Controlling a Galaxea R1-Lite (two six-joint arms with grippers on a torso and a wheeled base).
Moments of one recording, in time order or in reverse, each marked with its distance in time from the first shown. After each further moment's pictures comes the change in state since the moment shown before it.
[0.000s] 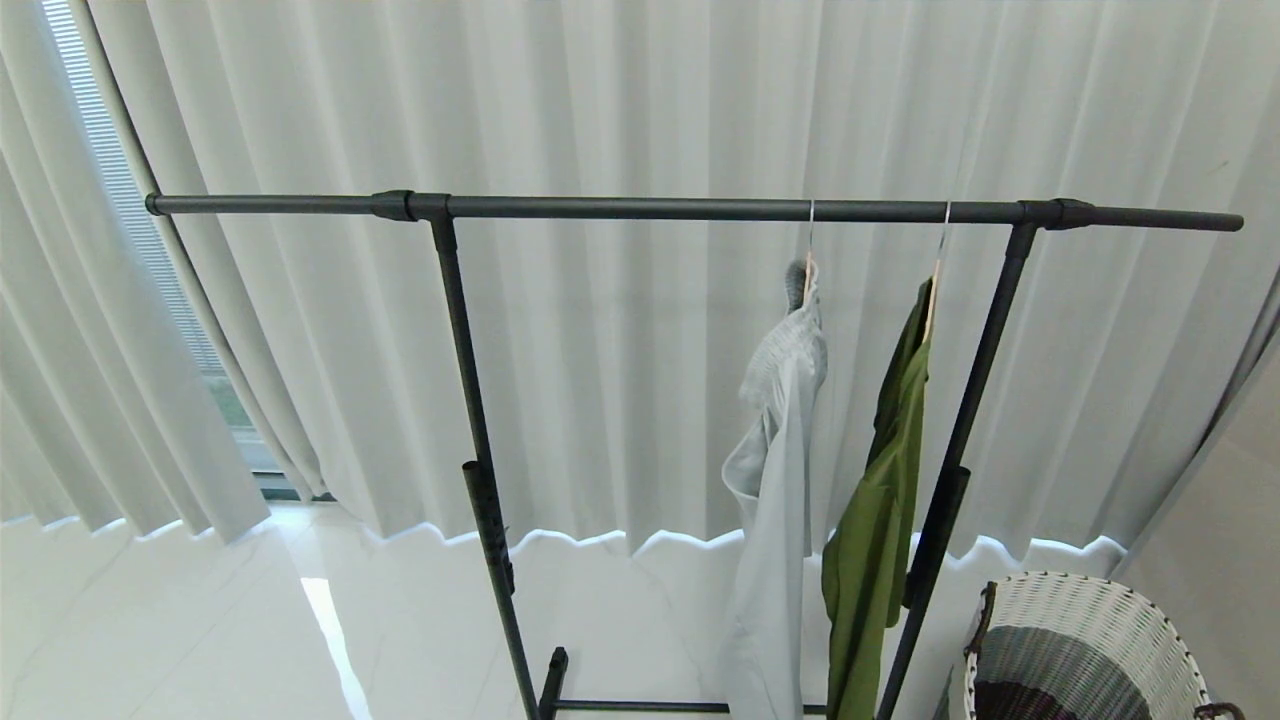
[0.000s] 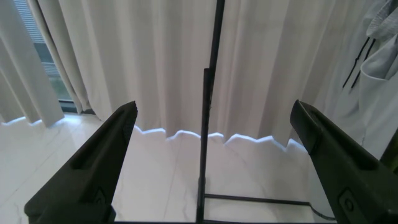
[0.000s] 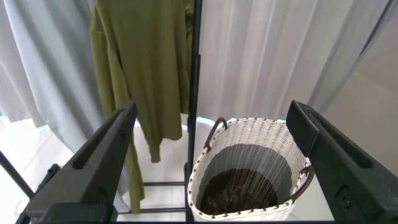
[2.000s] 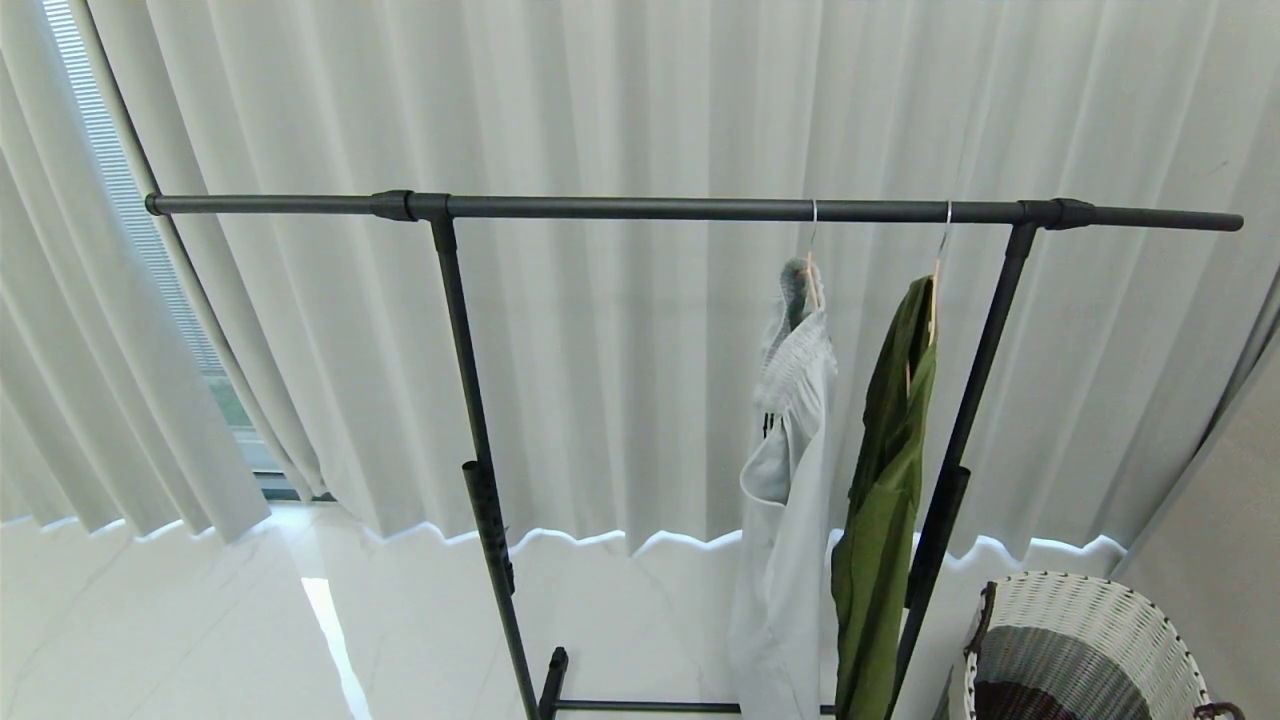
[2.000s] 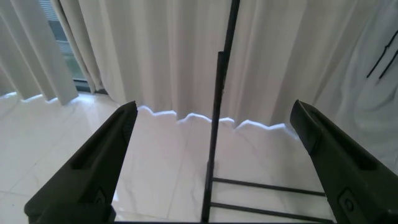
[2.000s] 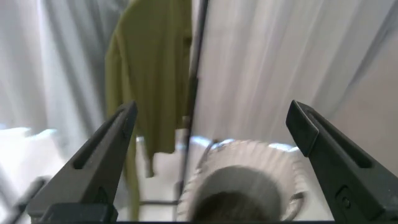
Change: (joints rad) left arm 0.064 0.085 -0.001 0.001 -0.001 0.007; right arm -0.001 0.001 0.000 -0.082 0.045 -0.047
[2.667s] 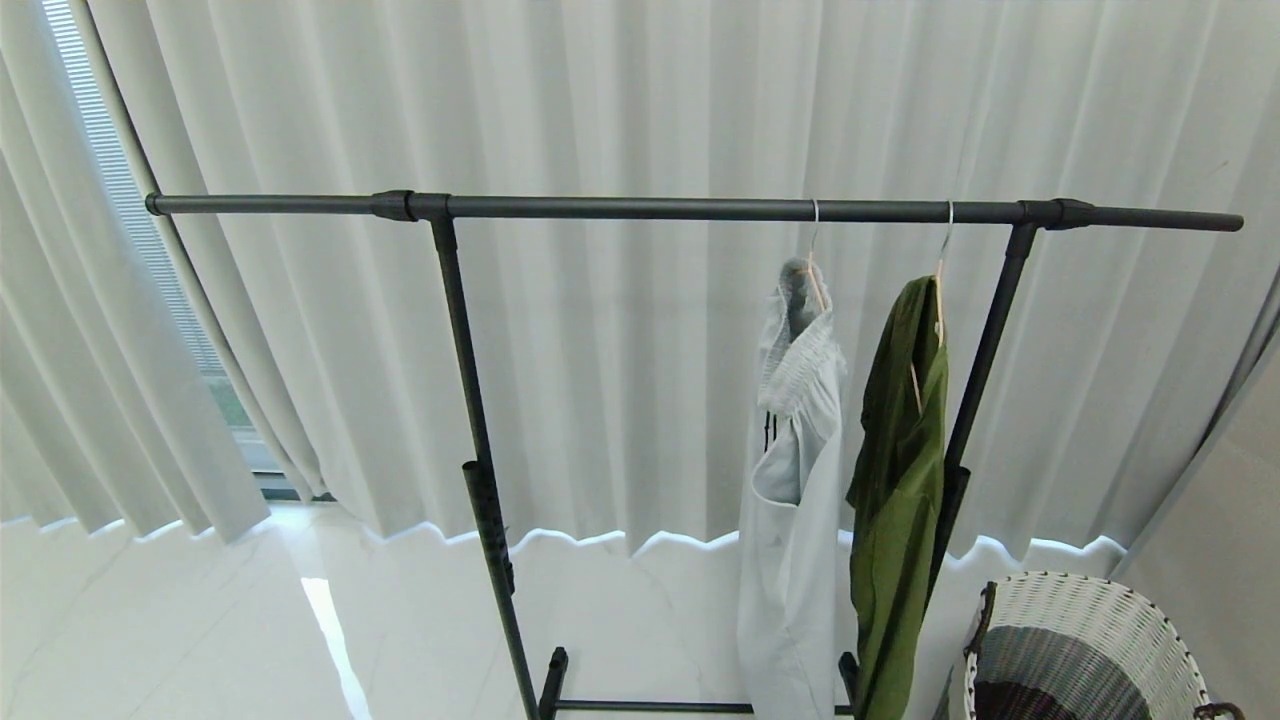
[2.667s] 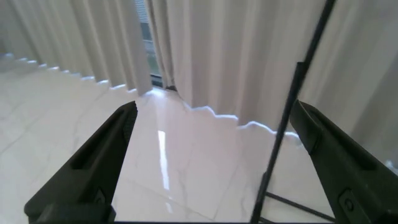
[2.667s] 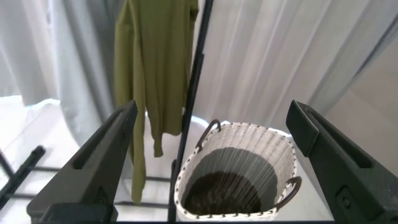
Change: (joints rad) left arm 0.011 0.006 -0.010 -0.013 0.180 0.054; right arm 0.004 0.017 0.000 0.074 -0.006 -0.071
